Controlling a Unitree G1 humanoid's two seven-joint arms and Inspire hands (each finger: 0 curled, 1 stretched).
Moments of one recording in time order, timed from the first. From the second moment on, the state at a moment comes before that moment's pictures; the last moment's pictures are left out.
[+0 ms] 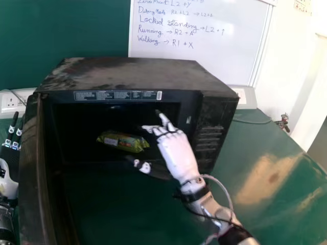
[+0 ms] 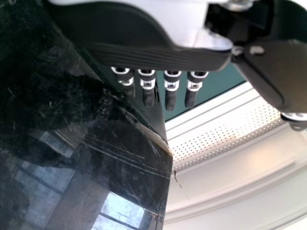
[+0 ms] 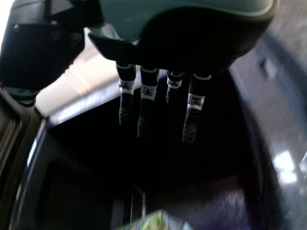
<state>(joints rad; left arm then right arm) -0.42 0.39 0.77 0.92 -0.92 0.08 -1.31 -0.65 -0.42 0.54 0.68 -0.90 -0.51 -0.92</state>
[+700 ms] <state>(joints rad) -0.42 0.40 0.77 0.94 -0.92 0.09 -1.31 -0.57 -0.46 0.51 0.78 -0.96 -0.71 -1.27</state>
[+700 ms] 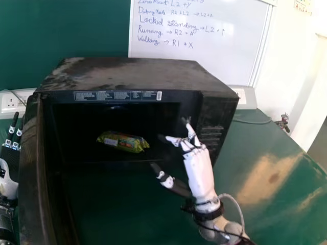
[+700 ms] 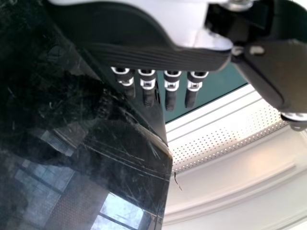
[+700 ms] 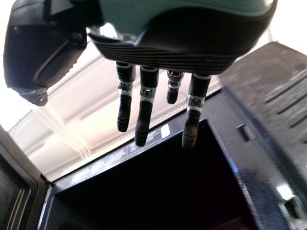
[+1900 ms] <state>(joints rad) -0.42 0.40 0.77 0.95 -0.92 0.09 -1.30 -0.61 -0.48 0.35 1.17 -0.69 -1.00 -1.27</state>
